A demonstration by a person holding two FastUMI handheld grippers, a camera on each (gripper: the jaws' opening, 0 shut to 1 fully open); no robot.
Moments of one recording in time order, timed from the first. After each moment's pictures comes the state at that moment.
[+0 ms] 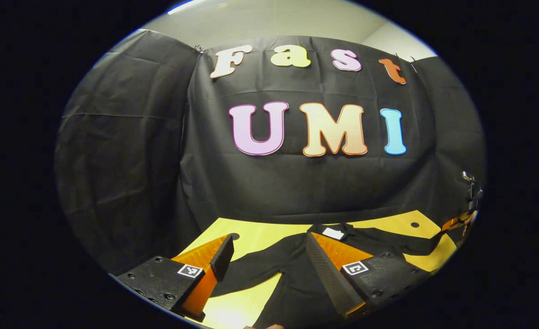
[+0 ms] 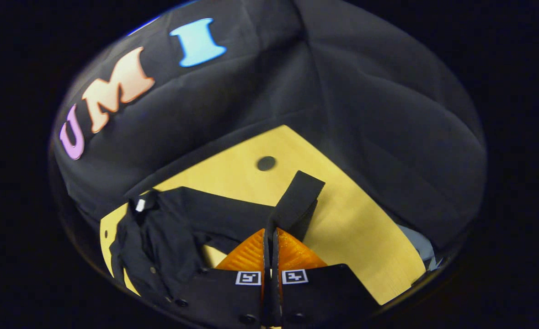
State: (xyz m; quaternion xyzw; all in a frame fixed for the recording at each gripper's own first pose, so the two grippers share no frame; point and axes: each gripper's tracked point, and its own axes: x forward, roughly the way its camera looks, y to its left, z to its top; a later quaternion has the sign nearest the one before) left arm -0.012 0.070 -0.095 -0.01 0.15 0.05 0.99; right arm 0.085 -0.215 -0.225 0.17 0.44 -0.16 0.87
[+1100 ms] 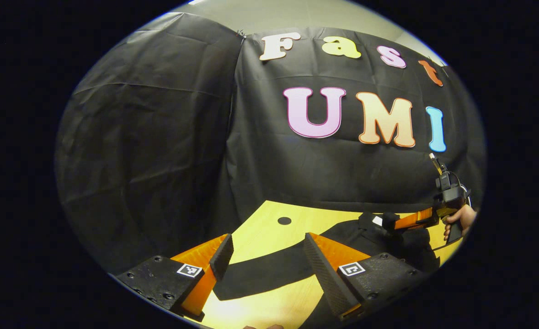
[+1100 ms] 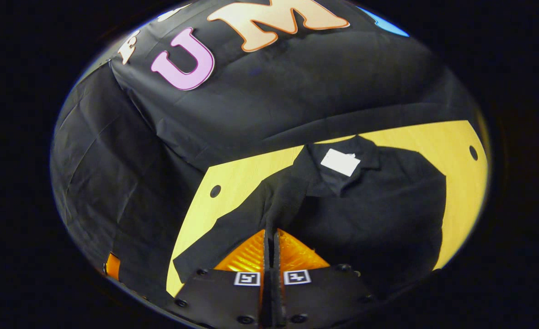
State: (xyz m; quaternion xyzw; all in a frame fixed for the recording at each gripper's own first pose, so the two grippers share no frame) left arm -0.049 0.208 -0.147 -0.03 0.19 0.16 0.97; right arm 0.176 0.188 -0.245 0.19 0.50 0.17 0.82
